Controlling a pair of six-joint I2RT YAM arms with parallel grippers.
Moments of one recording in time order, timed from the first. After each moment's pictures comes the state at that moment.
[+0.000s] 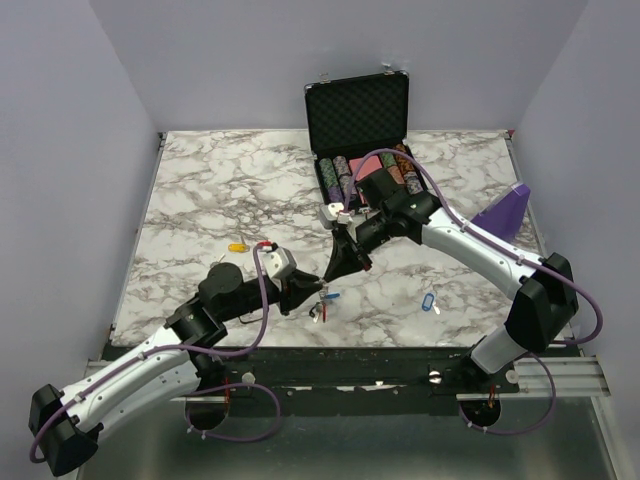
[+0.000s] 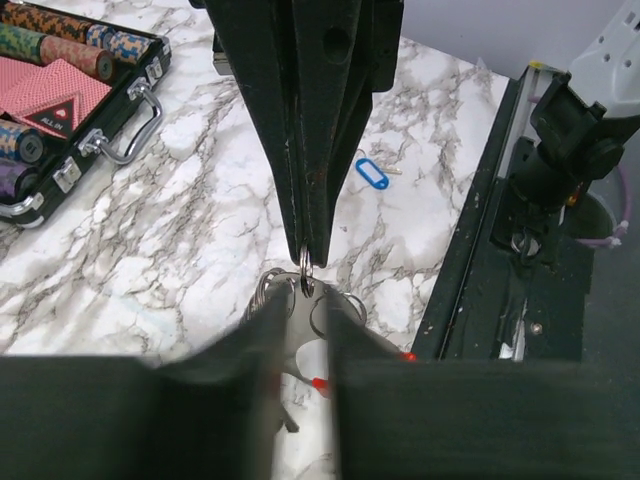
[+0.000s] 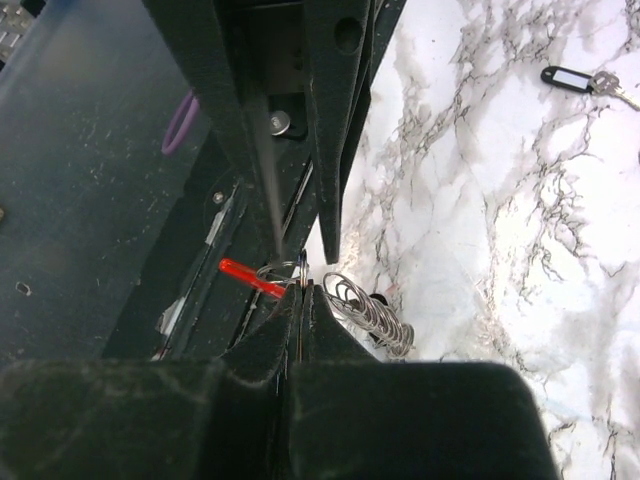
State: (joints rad) left arm -0.84 0.61 0.43 0.10 0.32 -0.12; right arm 0.71 1.58 1.33 -0.72 -1.14 -0.73
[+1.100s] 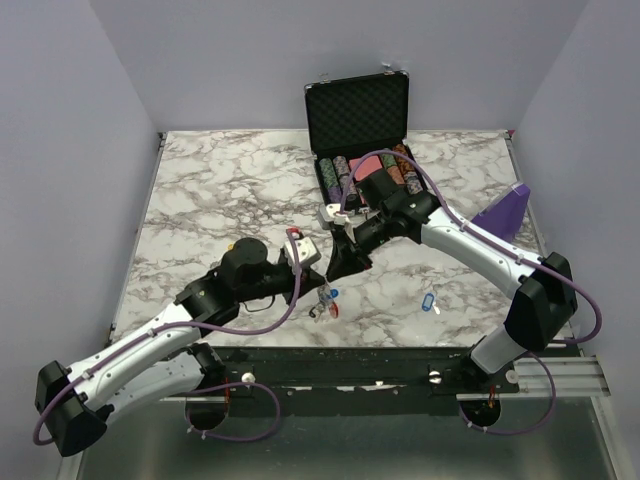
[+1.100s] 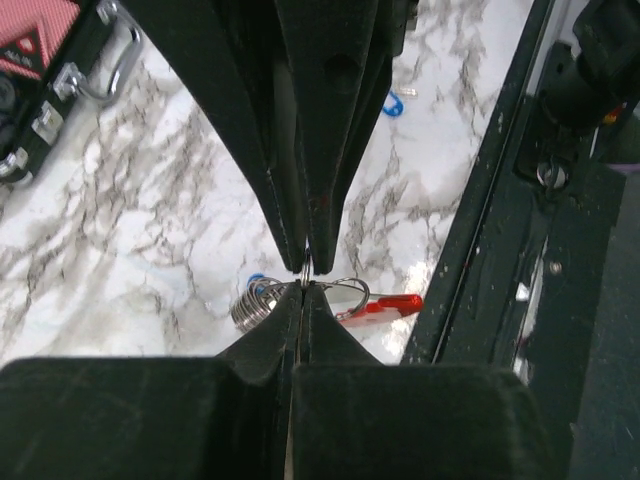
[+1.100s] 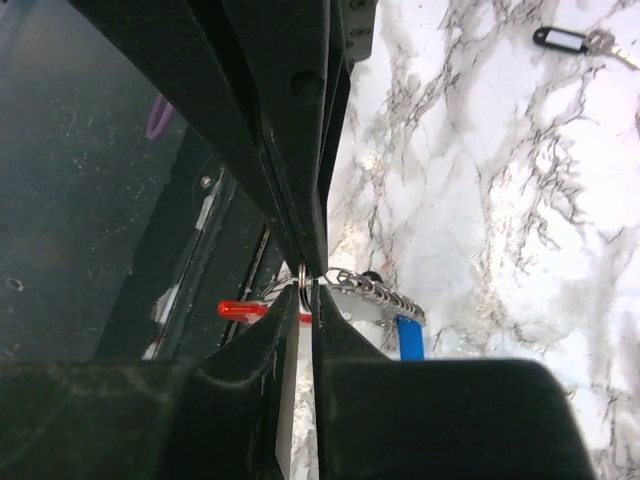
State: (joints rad) left arm -0.84 0.83 0.68 -0.21 0.35 0.02; right arm 0.72 1.58 1.34 -0.76 -1.07 -0.73
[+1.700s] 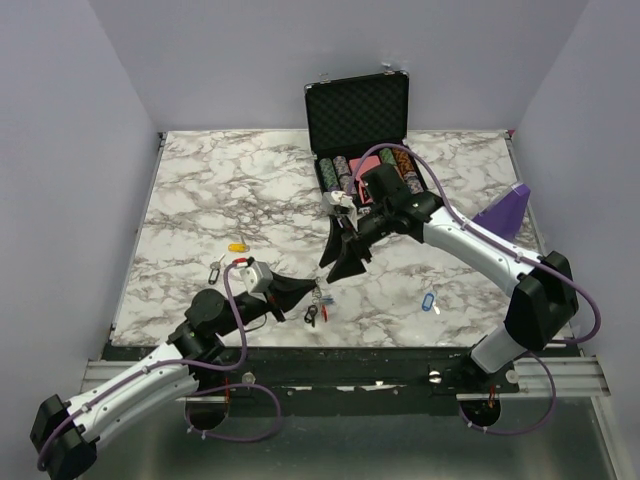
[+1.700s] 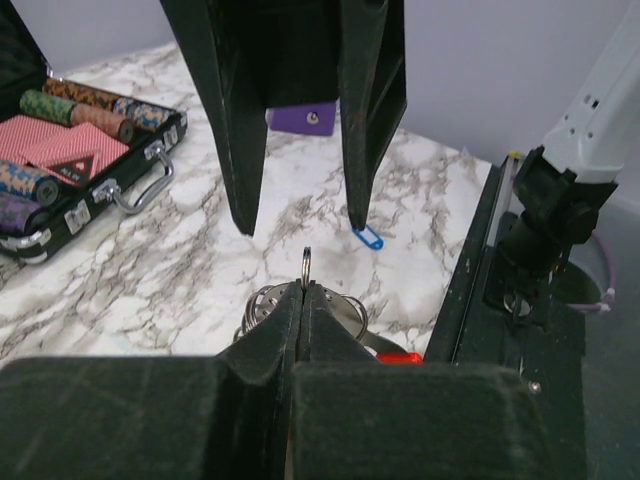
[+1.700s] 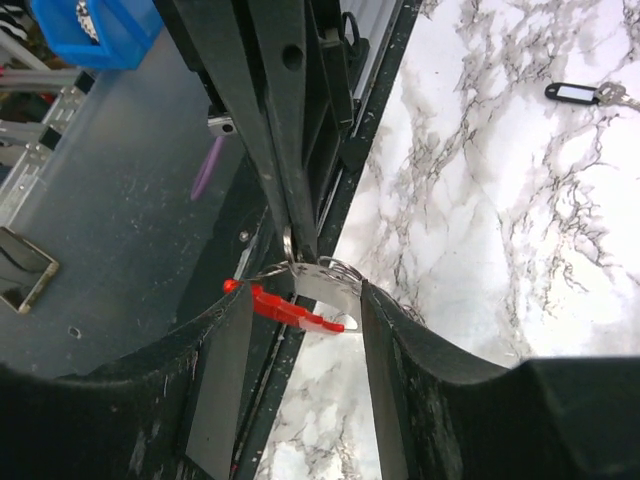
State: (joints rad) left arm -0.84 0.46 0.18 0.42 0.26 -0.22; right arm 0.68 1.58 1.32 -0.60 -1.22 -0.55
